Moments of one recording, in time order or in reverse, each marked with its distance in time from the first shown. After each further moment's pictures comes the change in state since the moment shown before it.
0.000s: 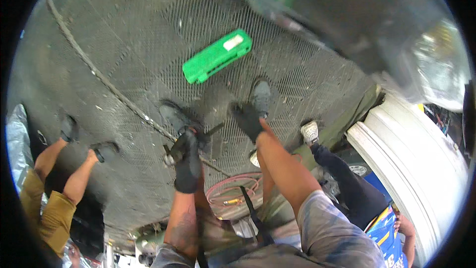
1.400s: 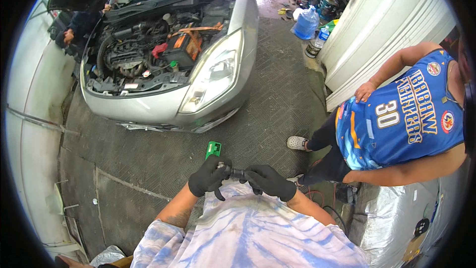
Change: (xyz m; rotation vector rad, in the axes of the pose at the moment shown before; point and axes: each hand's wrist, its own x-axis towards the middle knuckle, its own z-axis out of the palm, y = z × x) left_hand -0.295 0.400 0.079 0.412 -1.315 0.971; right_hand -0.490 -0.355 -0.382 1.006 0.080 -0.178
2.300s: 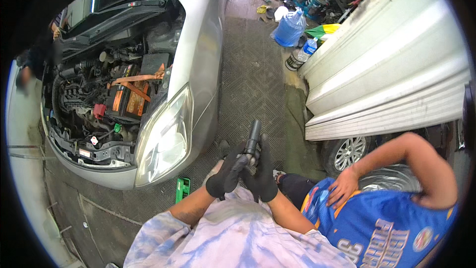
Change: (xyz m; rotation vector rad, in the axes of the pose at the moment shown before) left_hand 0.472 -0.071 0.032 -0.743 0.001 -0.363; right_hand 0.208 -0.135 -0.336 -0.453 0.686 -0.764
